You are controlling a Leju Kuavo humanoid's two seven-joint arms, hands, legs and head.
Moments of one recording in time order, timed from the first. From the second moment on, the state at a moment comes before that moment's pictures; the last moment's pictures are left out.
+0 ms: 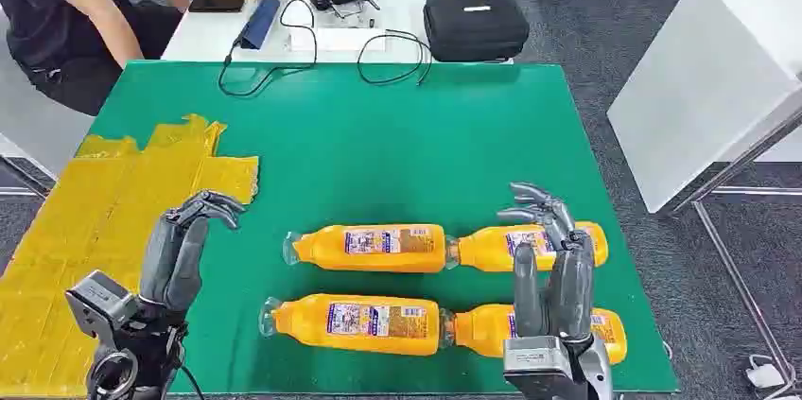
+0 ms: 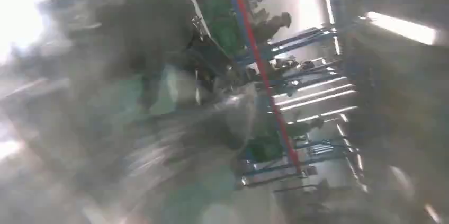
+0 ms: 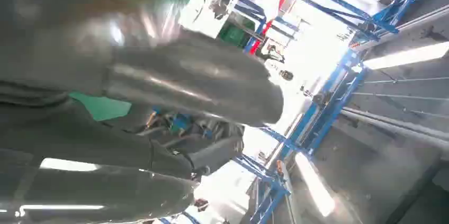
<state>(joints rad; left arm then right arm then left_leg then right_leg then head) 0.05 -0.04 -0.04 -1.81 -0.09 -0.20 -0.43 0.17 0.04 0.35 -1.96 0.63 -0.46 -0.30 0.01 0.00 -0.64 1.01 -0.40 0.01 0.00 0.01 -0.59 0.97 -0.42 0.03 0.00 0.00</state>
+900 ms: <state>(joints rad) 0.15 -0.10 -0.22 -1.68 -0.04 -0.09 -0.53 0.25 0.02 0.31 -1.82 0.15 -0.20 -0.60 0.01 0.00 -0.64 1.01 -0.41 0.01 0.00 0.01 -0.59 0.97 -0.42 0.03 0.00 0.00</state>
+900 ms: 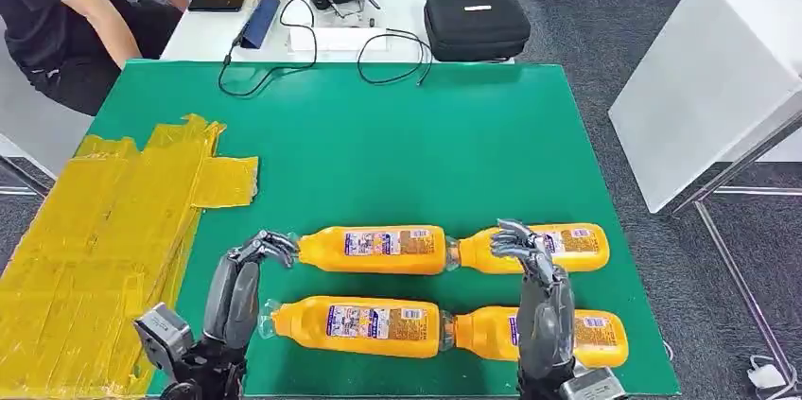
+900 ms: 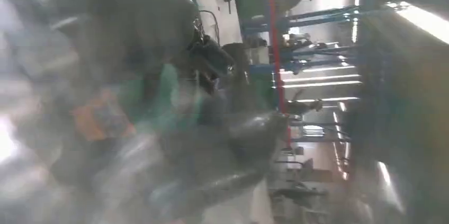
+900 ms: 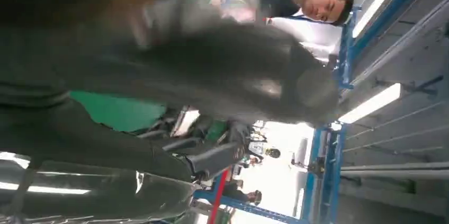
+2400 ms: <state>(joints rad) 0.19 -0.15 -0.13 -1.66 0.02 -0.16 -0.46 0.30 -0.32 0.48 -1.80 0.91 -0.31 0.23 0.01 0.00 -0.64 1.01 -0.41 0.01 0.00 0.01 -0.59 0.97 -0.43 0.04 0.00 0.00</state>
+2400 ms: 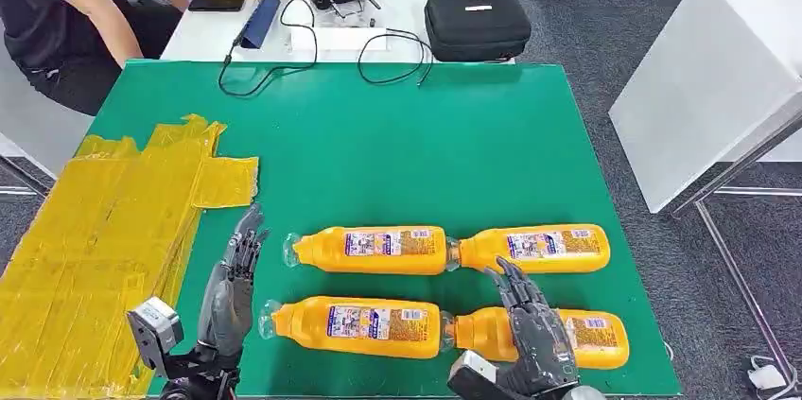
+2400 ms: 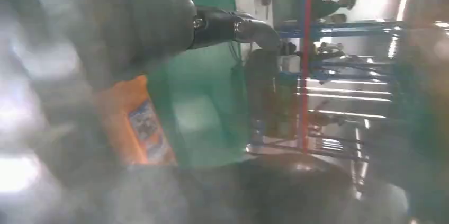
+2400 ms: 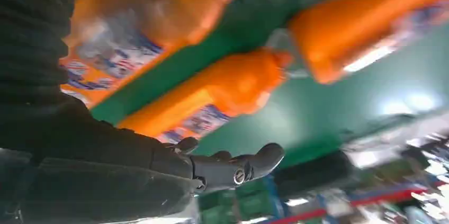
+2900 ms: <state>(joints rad) 0.23 -0.18 -0.08 -1.70 0.01 -0.16 -0.42 0.33 -0.33 0.41 -1.77 1.01 -0.12 0.47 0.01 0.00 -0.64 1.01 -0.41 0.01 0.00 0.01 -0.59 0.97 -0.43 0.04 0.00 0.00</state>
